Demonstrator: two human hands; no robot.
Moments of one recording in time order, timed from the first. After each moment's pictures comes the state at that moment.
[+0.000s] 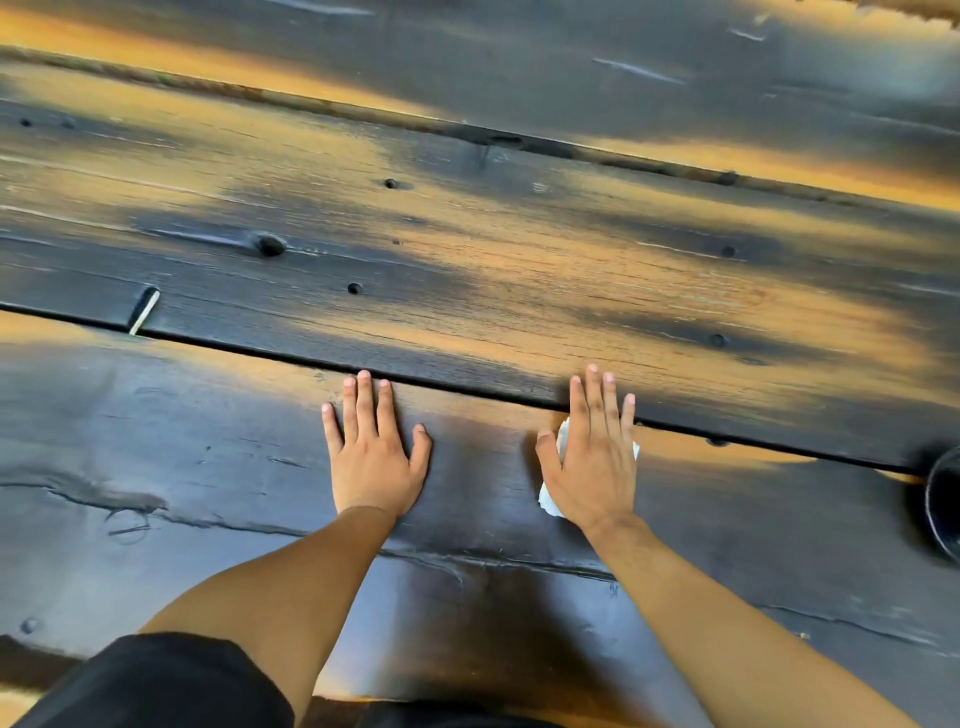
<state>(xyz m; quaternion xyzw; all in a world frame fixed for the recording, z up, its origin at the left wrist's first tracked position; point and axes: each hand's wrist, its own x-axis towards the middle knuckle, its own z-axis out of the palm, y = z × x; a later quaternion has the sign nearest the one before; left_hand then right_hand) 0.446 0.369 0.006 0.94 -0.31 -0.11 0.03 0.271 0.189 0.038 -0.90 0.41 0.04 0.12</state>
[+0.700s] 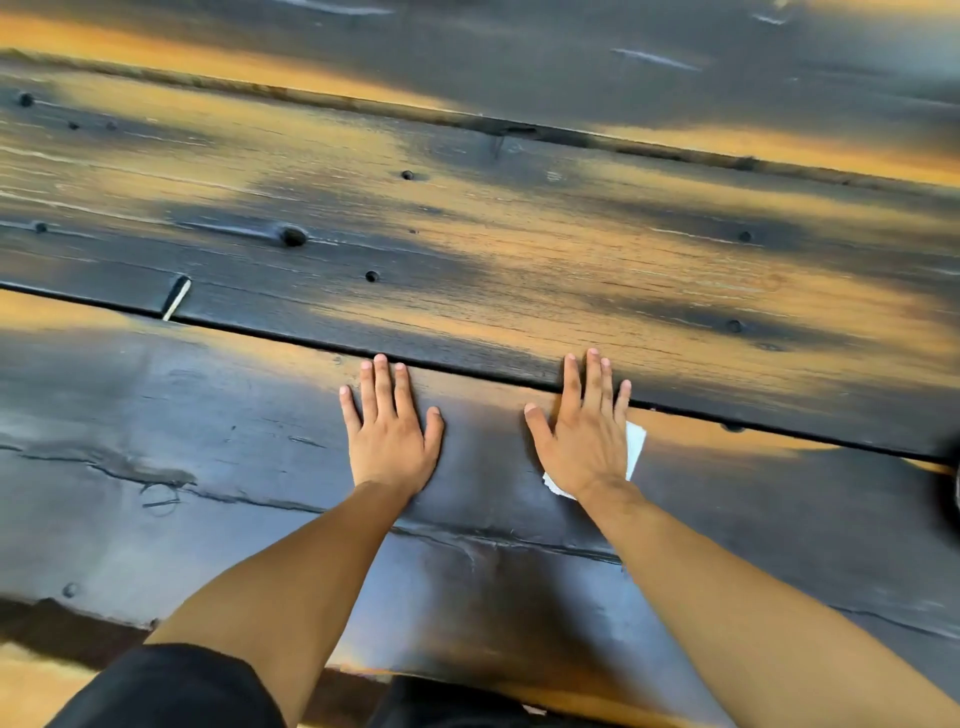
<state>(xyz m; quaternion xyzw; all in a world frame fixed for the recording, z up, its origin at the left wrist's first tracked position) 0.444 0.366 0.007 0.94 -0.32 -0.13 0.00 0.287 0.192 0.030 -0.88 0.43 0.09 0.17</state>
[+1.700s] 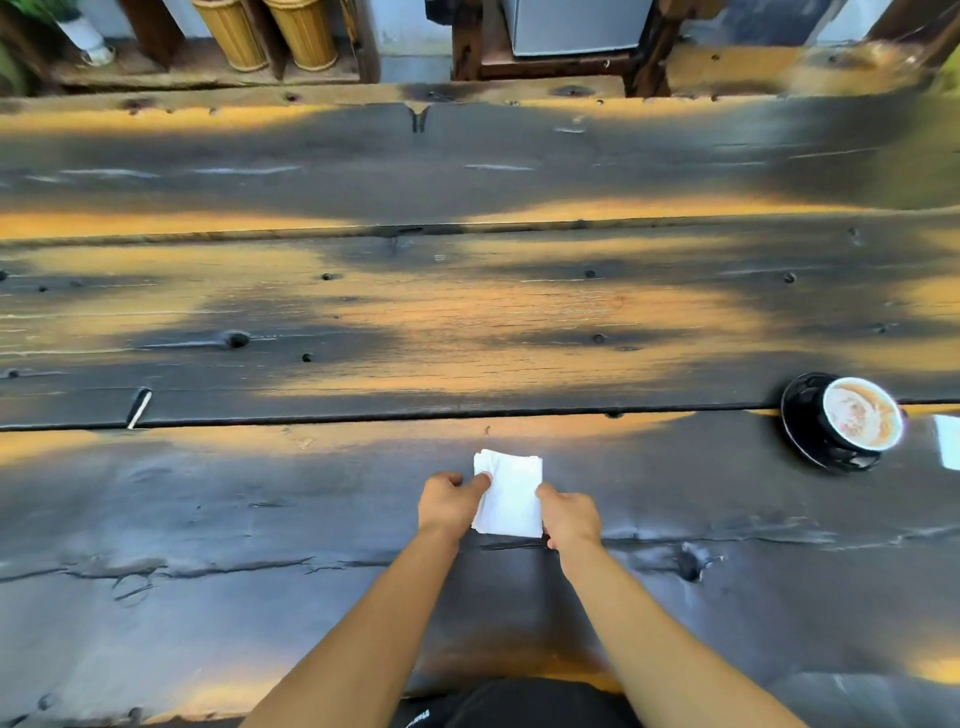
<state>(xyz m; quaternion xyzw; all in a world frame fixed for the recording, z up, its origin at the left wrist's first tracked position) 0.317 0.299 0.072 0.82 -0.02 -0.48 0.30 0.182 0.224 0.070 -0.43 0.74 0.01 0.52</state>
